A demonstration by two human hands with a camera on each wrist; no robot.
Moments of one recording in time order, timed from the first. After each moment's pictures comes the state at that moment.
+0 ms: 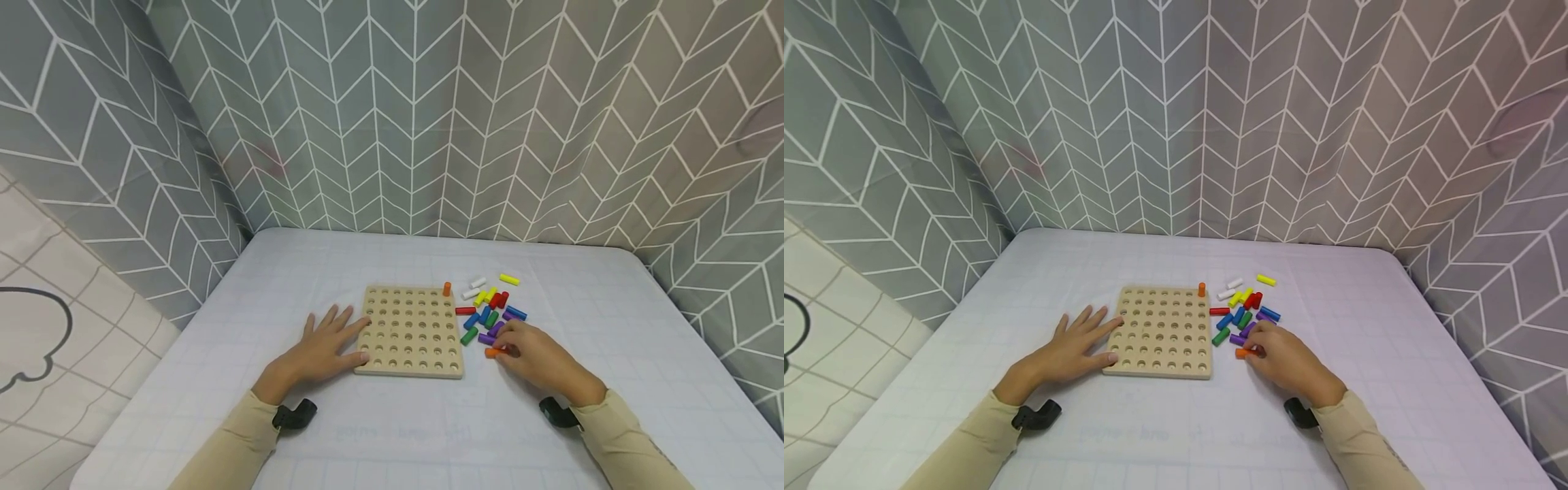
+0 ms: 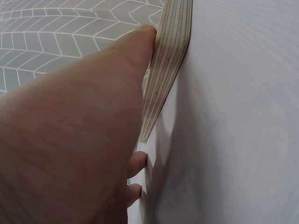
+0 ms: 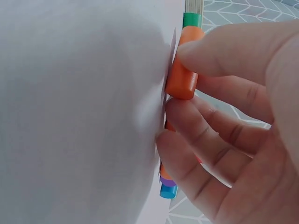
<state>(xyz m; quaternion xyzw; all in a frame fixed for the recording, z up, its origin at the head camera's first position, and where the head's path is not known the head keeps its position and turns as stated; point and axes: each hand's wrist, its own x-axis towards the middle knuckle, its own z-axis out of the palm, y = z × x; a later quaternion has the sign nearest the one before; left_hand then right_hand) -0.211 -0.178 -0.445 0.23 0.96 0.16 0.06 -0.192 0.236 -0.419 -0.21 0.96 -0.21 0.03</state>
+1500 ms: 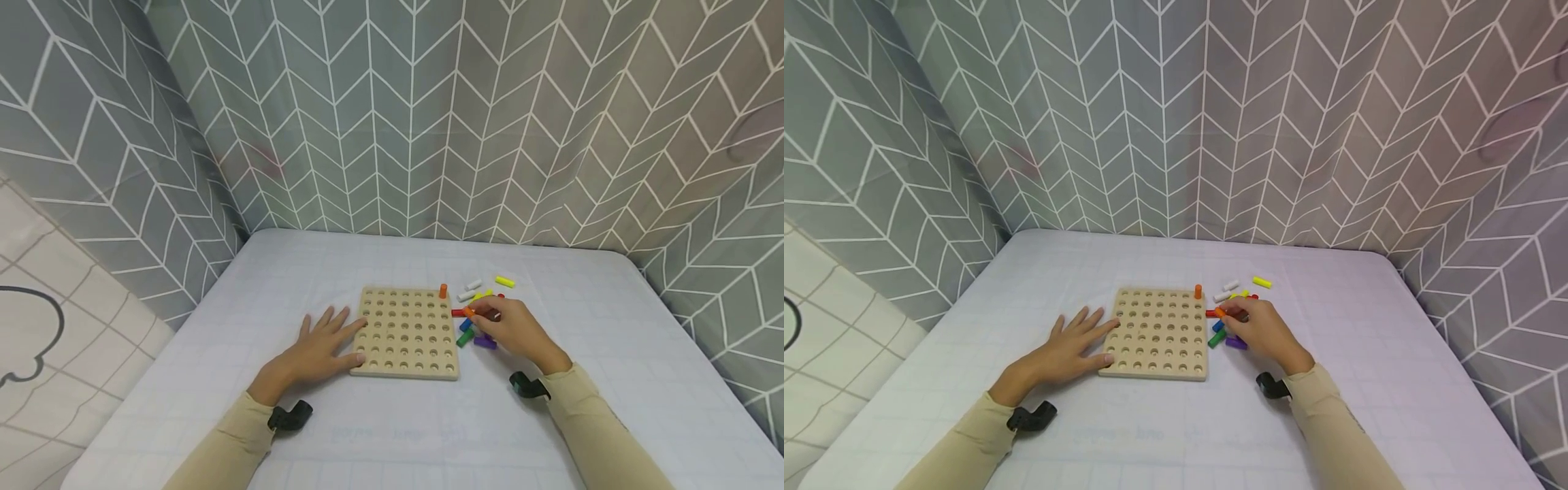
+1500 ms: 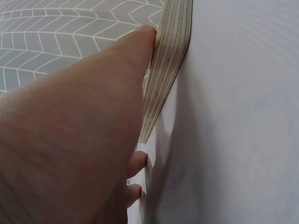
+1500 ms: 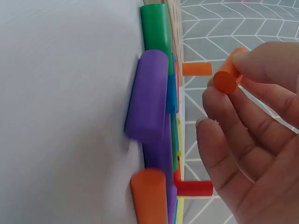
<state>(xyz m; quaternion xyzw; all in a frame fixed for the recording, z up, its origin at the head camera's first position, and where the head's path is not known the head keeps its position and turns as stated) -0.211 -0.179 -0.447 0.23 0.96 0.16 0.06 -0.234 0.217 -0.413 -0.19 0.92 -0.35 -0.03</state>
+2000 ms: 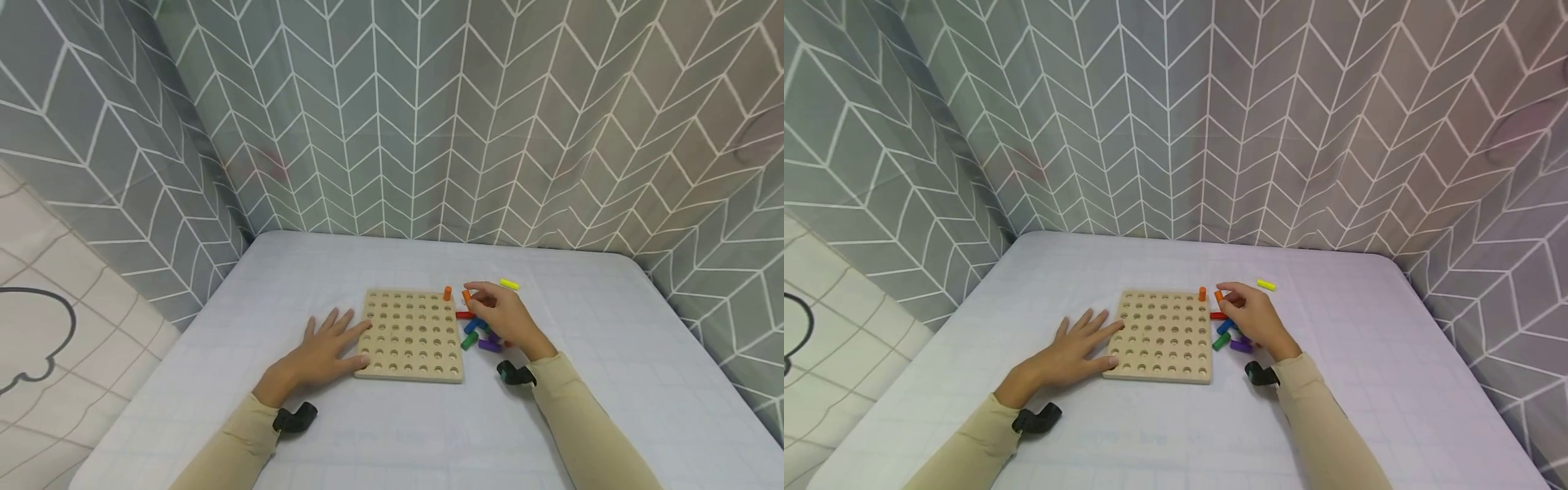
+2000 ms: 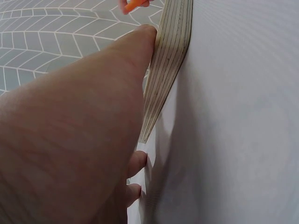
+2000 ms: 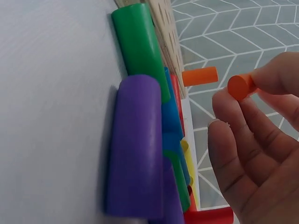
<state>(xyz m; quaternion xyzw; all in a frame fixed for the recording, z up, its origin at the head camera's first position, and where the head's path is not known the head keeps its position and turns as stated) -0.208 -0.180 -0.447 0.24 0.95 0.17 0.05 -0.261 0.201 -0.418 -0.17 0.89 -0.42 -0.05</state>
